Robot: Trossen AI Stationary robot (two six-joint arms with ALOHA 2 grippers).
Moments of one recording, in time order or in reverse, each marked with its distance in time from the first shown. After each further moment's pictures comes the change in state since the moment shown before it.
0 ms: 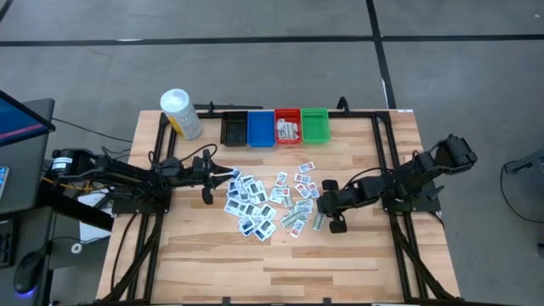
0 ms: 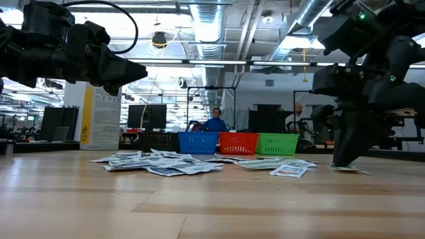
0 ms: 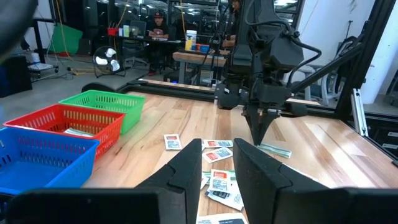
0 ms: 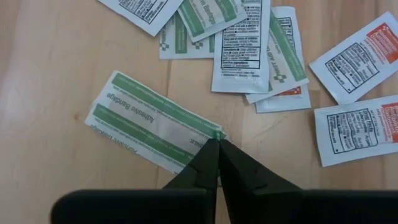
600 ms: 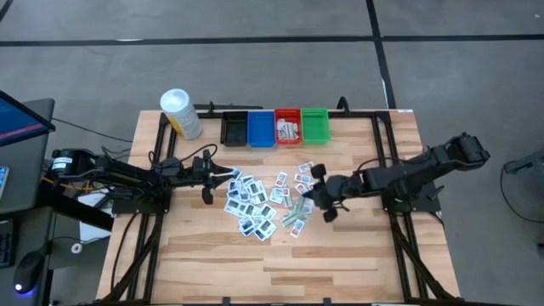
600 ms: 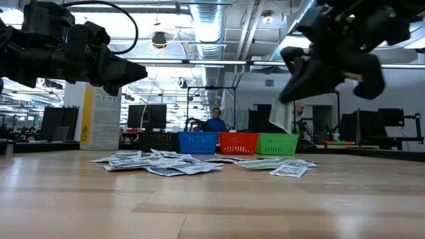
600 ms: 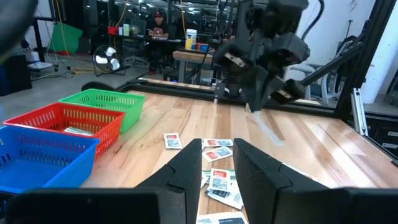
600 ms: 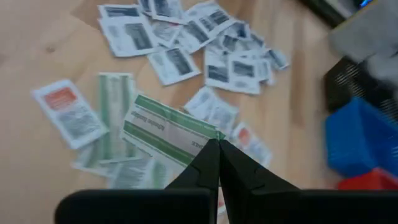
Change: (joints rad) left arm 0.000 0.000 0.000 -0.003 0.000 -0.003; right arm -0.067 -0.218 0.072 0.187 0.164 -0.562
